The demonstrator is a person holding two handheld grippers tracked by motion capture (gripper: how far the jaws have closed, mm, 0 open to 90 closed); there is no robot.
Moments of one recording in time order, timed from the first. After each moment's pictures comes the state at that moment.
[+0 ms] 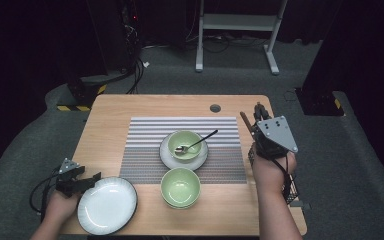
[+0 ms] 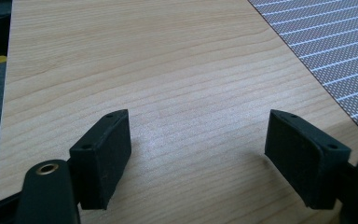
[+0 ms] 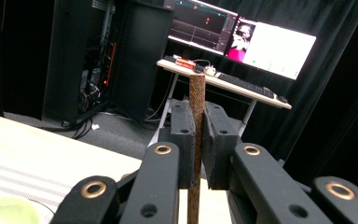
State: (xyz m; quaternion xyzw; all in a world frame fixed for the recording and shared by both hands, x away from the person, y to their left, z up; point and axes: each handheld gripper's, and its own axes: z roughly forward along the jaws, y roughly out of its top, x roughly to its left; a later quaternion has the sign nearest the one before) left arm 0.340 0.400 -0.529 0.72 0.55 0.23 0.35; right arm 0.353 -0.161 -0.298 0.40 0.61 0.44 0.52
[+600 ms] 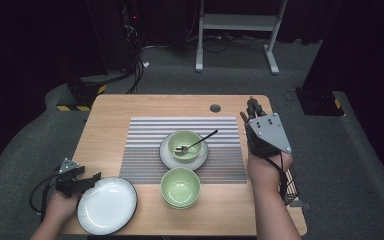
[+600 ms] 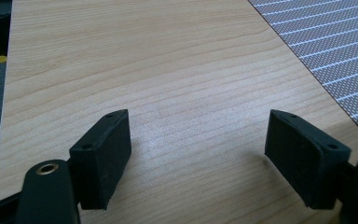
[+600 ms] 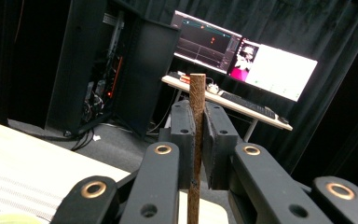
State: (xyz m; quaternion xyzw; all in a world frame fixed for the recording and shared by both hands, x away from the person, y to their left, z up) left arm 0.340 0.400 -0.529 0.72 0.55 0.23 0.35; right arm 0.344 -0.142 -0.280 0.37 0.61 0.45 0.54
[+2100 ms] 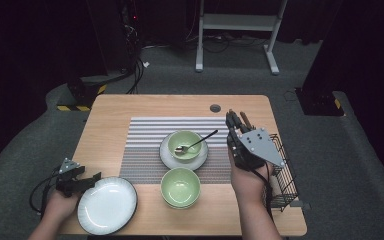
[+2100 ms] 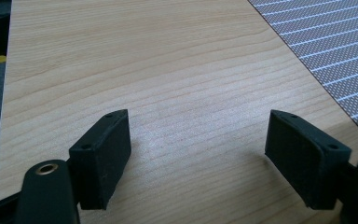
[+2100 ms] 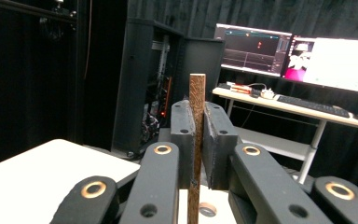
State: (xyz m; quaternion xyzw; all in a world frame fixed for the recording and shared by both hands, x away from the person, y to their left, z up) left arm 0.341 0.400 -0.529 0.73 0.55 0.23 0.34; right arm 0.328 -0.120 -0.306 0.36 0.61 0.55 0.44
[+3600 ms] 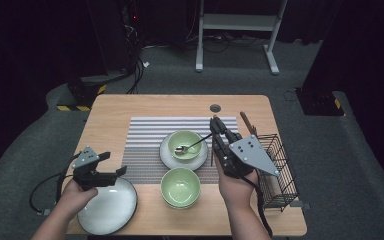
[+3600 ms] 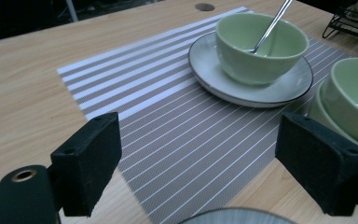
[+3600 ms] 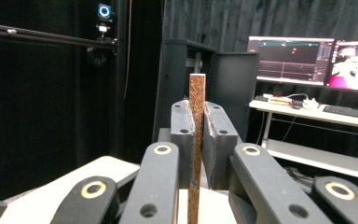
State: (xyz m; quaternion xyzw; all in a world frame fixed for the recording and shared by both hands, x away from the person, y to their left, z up) left arm 0.332 0.298 -0.435 0.77 0.40 0.22 0.45; right arm 0.313 -0.096 -0.306 0.33 0.60 0.62 0.39
